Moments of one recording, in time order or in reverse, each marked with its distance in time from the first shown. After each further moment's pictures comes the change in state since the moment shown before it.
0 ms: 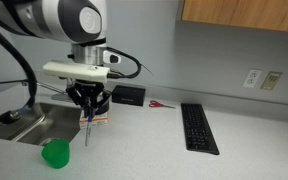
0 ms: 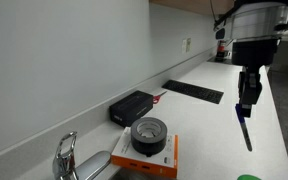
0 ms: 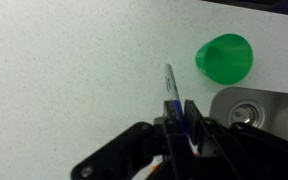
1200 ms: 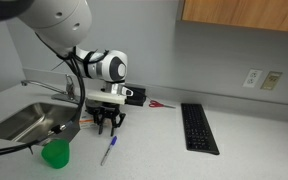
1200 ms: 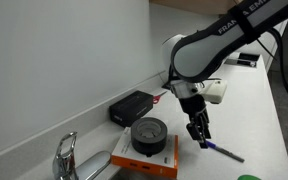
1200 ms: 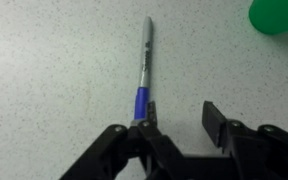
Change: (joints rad) arm -0.040 0.662 0.029 0.398 -0.016 -0.060 0.081
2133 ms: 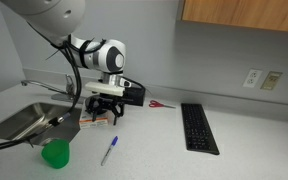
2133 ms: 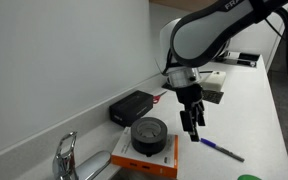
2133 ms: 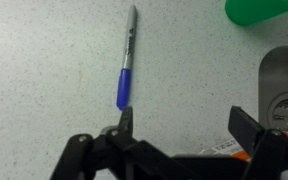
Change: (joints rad) arm 0.000 -0.052 0.017 0.021 0.034 0.000 -0.023
